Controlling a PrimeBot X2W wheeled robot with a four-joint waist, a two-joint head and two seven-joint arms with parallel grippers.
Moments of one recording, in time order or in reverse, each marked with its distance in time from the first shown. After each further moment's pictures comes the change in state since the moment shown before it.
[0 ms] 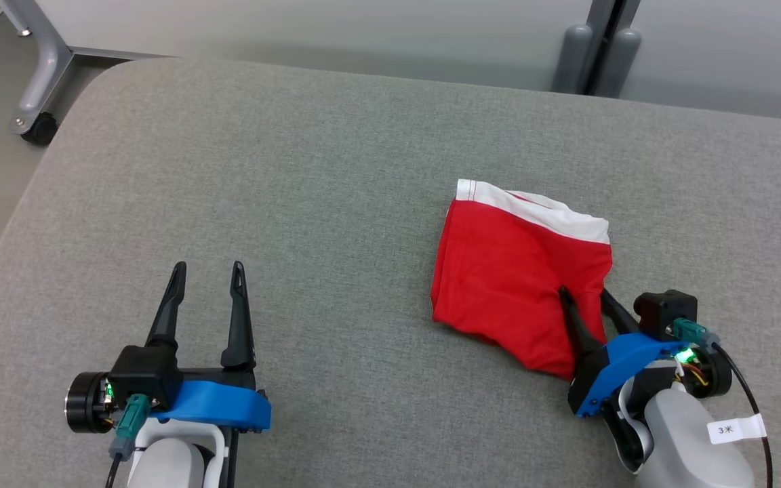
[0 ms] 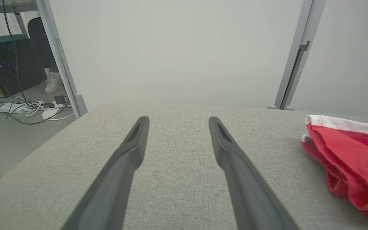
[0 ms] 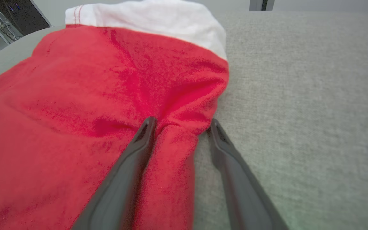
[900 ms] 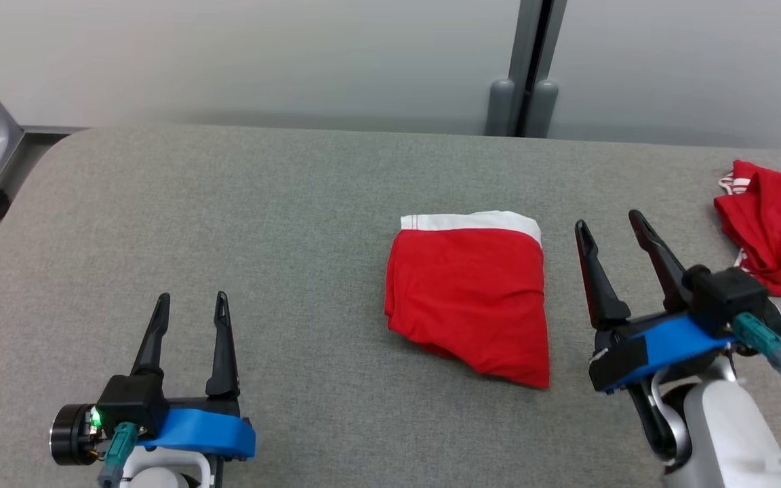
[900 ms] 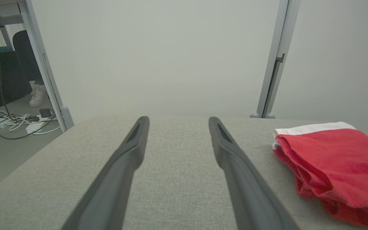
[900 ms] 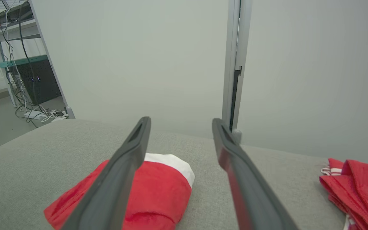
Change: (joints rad) left arm 0.073 0.020 0.030 -0.016 0.011 0.003 0.000; right arm 0.206 -0.001 -0.015 -0.663 -0.049 0.000 0.077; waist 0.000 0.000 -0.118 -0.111
